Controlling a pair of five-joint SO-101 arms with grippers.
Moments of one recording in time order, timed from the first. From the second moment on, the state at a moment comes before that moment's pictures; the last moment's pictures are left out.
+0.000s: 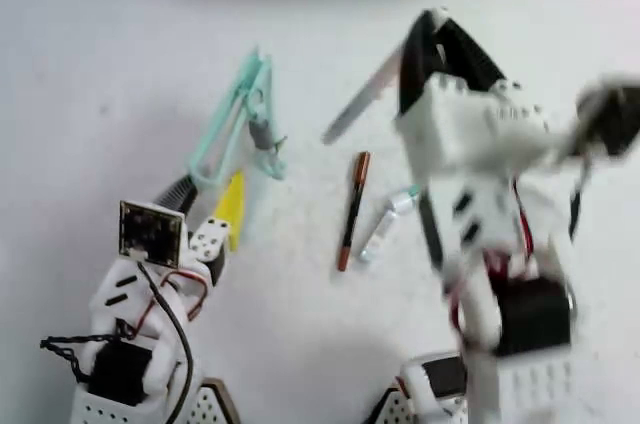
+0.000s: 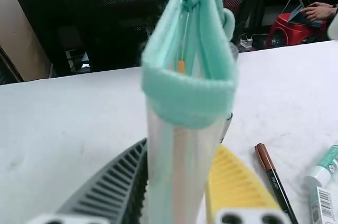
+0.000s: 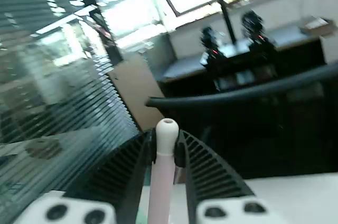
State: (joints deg) left arm 8.9 -104.9 83.5 45.7 2.0; right arm -17.1 -58.9 19.3 39.6 -18.2
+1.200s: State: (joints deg) left arm 12.1 -104.9 85.9 42.5 1.8; right arm -43.2 -60.6 28.0 19.3 6.5
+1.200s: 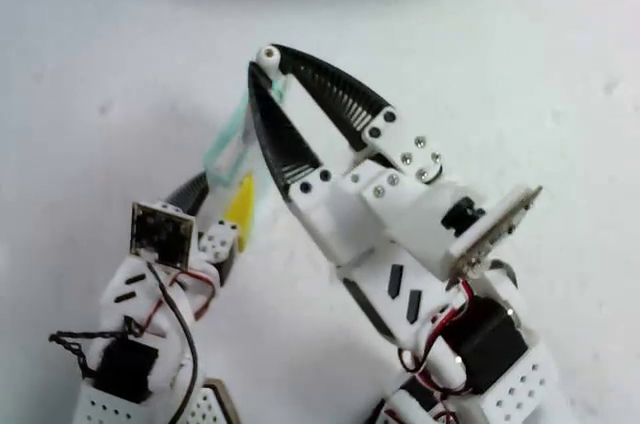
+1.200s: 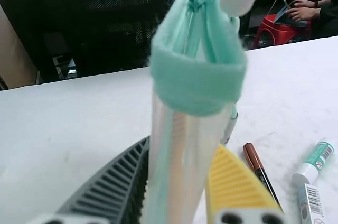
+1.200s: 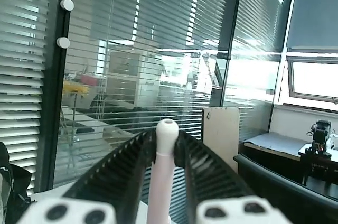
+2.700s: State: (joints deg) left arm 12.3 -104.9 85.9 42.6 1.7; right arm -43.4 -51.7 28.8 20.9 6.5
